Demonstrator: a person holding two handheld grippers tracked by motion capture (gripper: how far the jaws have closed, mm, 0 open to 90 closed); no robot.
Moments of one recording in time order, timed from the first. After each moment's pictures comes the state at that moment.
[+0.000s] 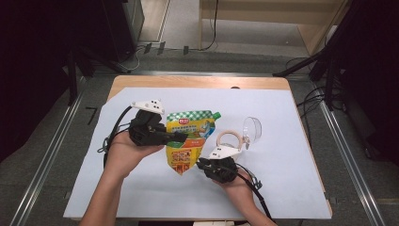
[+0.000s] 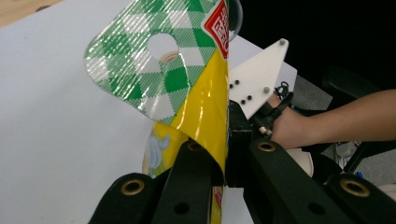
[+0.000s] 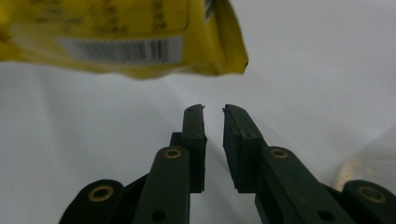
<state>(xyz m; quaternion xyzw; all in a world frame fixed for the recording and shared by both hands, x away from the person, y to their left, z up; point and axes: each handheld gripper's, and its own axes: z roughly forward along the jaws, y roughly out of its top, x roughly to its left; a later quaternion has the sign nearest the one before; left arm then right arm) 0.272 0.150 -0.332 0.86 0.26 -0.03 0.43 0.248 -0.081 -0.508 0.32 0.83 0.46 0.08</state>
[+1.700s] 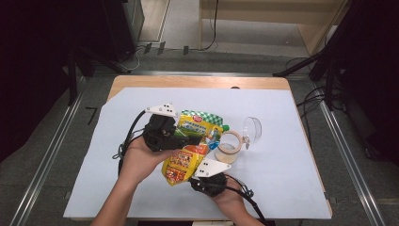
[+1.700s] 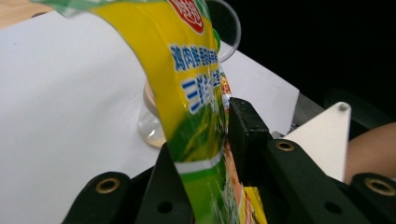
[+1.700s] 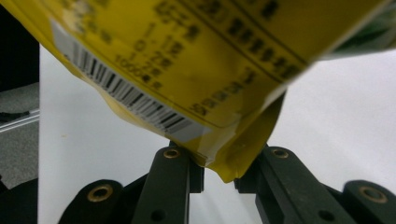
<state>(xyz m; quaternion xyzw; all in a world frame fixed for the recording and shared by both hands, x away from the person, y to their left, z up) 0.267 0.121 -0.344 0.84 0.29 -0.02 0.45 0.210 -0.050 -0.496 0.21 0.83 0.51 0.09</state>
